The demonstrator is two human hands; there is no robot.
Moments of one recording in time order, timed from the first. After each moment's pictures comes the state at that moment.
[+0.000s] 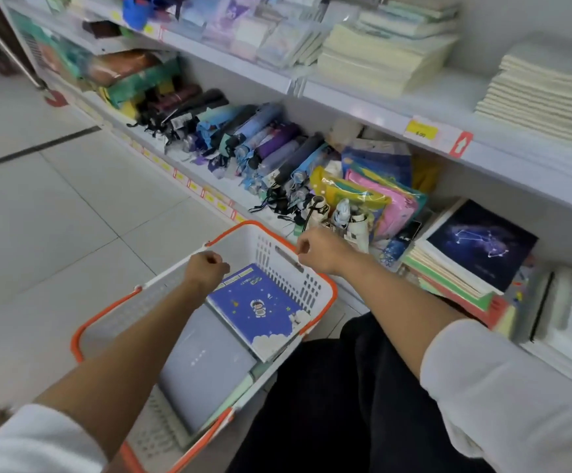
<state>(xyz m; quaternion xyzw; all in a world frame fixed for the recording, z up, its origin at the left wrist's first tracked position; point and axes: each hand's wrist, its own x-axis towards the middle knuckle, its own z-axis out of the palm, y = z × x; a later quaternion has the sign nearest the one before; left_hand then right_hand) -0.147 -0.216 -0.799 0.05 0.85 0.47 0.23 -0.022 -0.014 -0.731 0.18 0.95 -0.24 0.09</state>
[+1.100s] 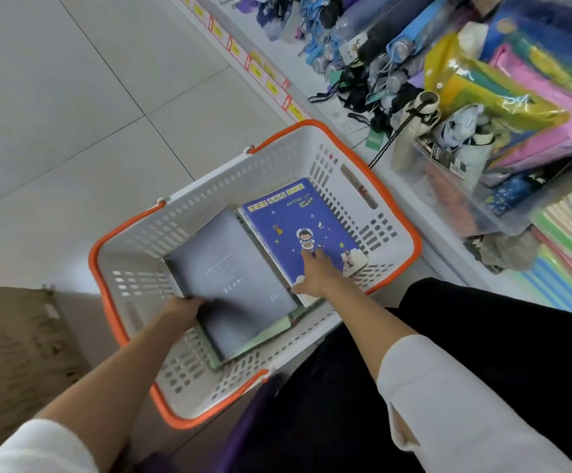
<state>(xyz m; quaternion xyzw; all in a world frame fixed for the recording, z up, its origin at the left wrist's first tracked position) -0.121 -0.383 -1.011 -0.30 0.80 0.37 0.37 -0.060 -0.098 -0.973 0.21 0.86 -0.27 0.37</state>
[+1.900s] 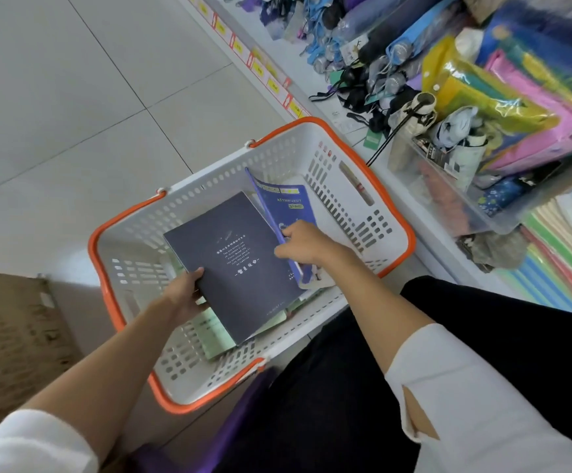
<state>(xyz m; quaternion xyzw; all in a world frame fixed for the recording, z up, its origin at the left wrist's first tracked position) -0.122 -0.353 -0.977 -0.37 0.60 0.59 0.38 -0.093 -0.102 -0.903 0.17 0.85 -0.40 0.30</state>
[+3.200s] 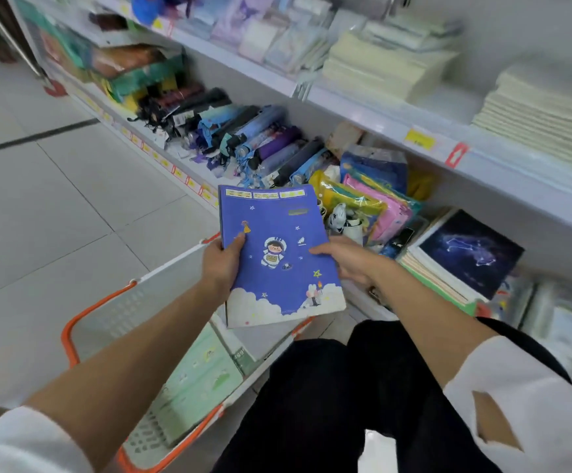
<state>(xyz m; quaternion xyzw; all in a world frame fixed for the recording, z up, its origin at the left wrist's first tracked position) -0.103 -0.189 -0.768 -0.02 0.65 0.72 0.25 0.004 0.012 -0.740 0.31 0.69 -0.65 0.10</state>
